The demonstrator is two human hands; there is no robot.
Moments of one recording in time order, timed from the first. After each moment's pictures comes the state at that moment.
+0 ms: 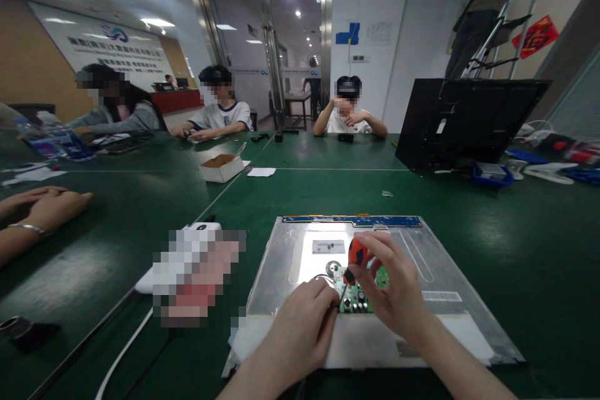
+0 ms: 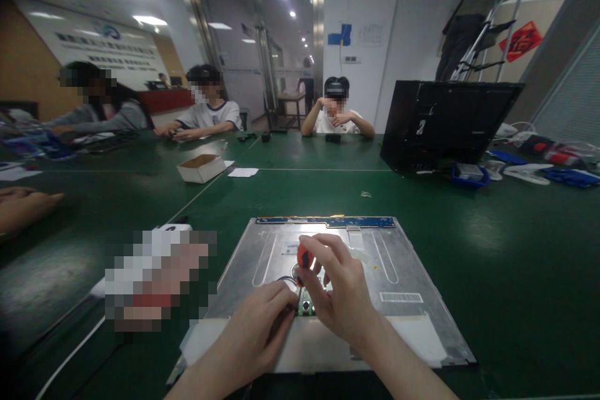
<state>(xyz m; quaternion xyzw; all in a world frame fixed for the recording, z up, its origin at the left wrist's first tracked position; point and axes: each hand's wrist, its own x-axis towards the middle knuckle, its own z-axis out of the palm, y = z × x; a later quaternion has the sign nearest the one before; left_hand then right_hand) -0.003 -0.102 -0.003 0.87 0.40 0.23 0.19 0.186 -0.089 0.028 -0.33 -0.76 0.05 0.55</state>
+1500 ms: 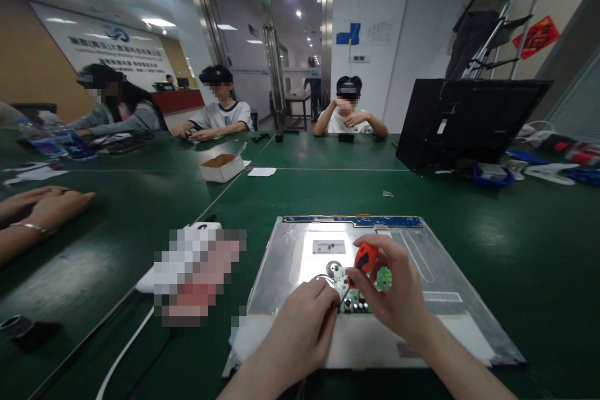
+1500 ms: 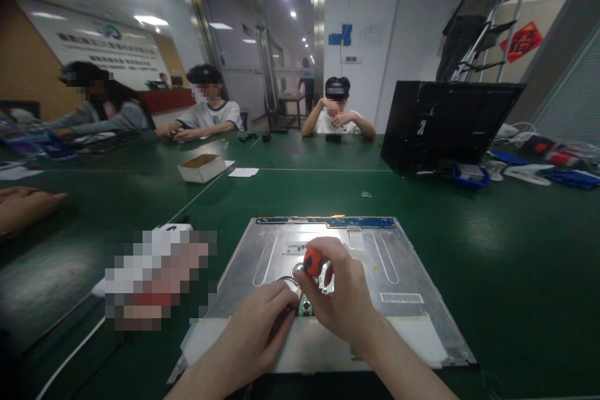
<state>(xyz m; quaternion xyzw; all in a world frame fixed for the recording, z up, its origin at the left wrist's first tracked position) -0.003 -0.102 0.000 0.87 0.40 0.21 0.20 0.182 -0.090 0.025 -0.33 -0.74 0.05 0.58</state>
